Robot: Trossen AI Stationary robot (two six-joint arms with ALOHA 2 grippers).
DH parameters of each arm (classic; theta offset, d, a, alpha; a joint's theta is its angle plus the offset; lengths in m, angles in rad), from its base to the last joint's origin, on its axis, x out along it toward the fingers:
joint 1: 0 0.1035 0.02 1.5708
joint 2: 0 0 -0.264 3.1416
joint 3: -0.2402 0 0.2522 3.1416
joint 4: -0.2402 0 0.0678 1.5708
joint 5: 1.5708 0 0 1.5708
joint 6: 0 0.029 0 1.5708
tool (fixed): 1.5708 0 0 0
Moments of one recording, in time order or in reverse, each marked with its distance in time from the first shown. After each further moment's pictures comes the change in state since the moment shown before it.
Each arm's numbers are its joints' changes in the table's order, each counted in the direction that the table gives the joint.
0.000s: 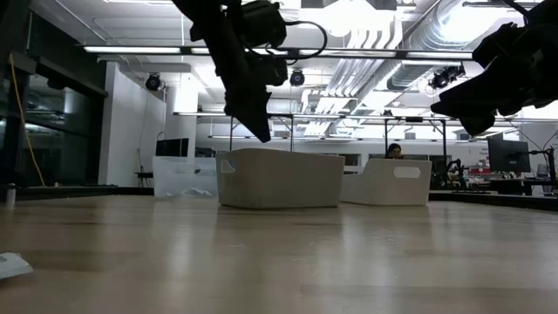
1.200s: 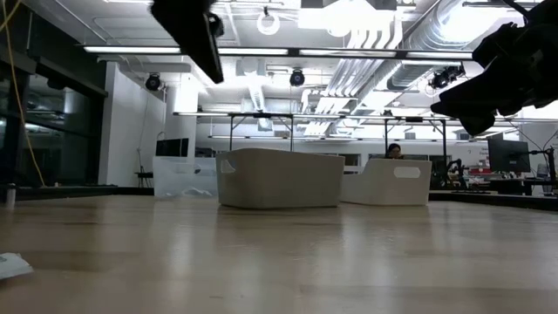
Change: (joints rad) left arm -0.540 0.145 0.001 -0.246 -0.232 -0.205; right arm 0.000 0.000 0.000 0.000 0.000 0.000
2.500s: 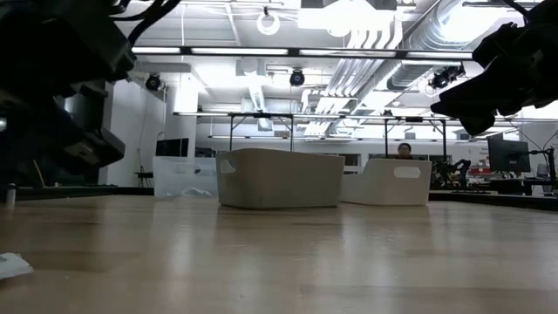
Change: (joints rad) left arm -0.181 0.042 0.644 0.742 0.699 -0.052; right arm 0.000 0.000 0.000 0.000 0.000 0.000
